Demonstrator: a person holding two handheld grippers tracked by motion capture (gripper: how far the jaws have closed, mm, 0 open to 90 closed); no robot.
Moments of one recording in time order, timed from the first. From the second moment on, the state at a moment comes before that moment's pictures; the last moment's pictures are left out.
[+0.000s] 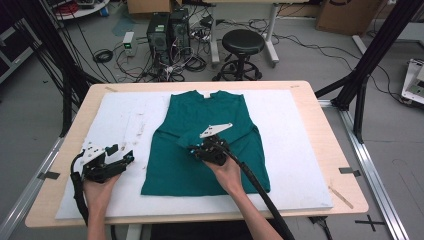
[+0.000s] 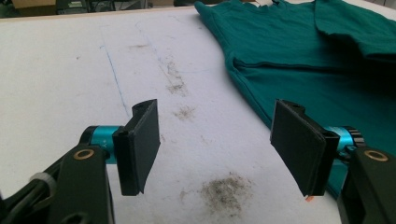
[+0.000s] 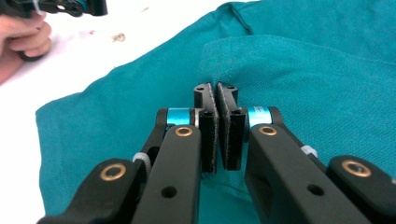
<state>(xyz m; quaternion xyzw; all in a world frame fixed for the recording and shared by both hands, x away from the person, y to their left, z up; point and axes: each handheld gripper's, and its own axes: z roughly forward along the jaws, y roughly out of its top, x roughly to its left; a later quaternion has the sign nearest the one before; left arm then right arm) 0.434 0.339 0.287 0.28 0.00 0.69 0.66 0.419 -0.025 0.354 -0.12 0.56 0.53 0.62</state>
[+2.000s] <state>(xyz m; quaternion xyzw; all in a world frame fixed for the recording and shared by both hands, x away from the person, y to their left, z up) 0.435 0.339 0.288 0.28 0.01 0.69 0.66 0.410 -0.139 0.331 -0.09 0.46 0.59 0.66</state>
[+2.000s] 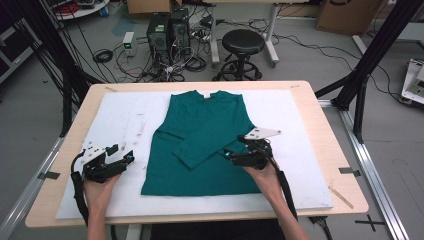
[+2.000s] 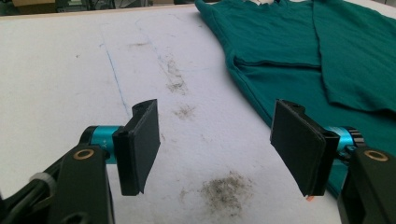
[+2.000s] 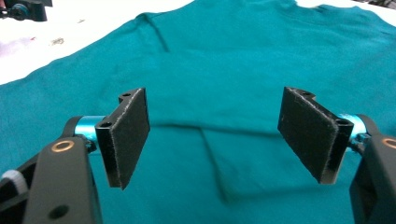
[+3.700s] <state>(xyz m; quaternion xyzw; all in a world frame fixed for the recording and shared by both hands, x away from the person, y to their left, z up) 0.408 0.319 0.281 0.31 -0.03 0.68 0.66 0.440 -0.264 0.316 0.00 0.36 0.66 0.66</state>
